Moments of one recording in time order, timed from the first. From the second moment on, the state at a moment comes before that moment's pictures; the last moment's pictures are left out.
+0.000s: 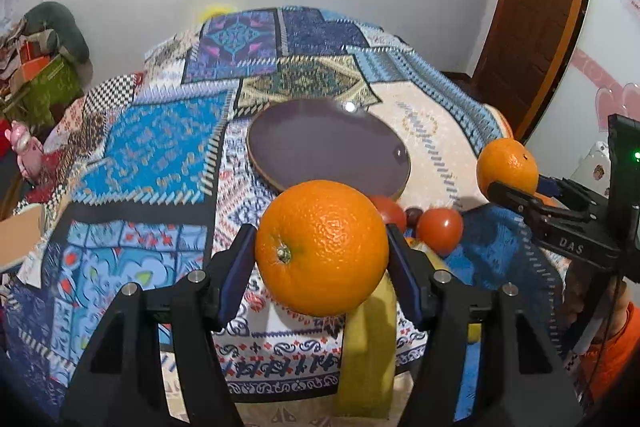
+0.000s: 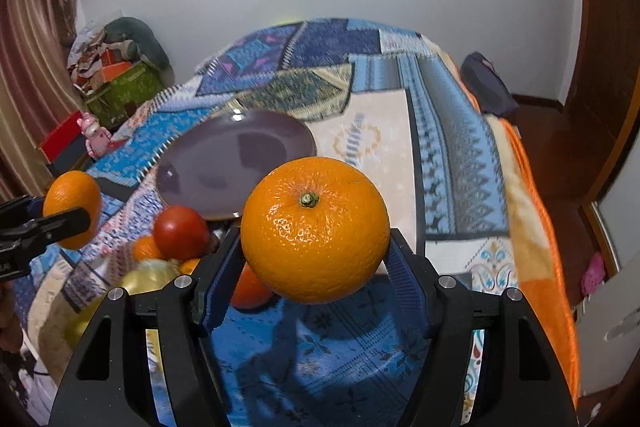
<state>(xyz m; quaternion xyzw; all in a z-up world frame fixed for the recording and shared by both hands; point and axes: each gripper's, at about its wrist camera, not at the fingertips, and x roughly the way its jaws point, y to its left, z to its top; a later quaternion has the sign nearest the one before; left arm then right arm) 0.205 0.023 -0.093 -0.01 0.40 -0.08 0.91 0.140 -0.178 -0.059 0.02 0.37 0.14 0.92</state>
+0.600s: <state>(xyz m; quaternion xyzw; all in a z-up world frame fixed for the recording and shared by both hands) 0.231 0.025 -0.046 -0.01 0.35 -0.06 0.93 0.157 -0.146 -0.032 0.01 0.32 0.18 0.93</state>
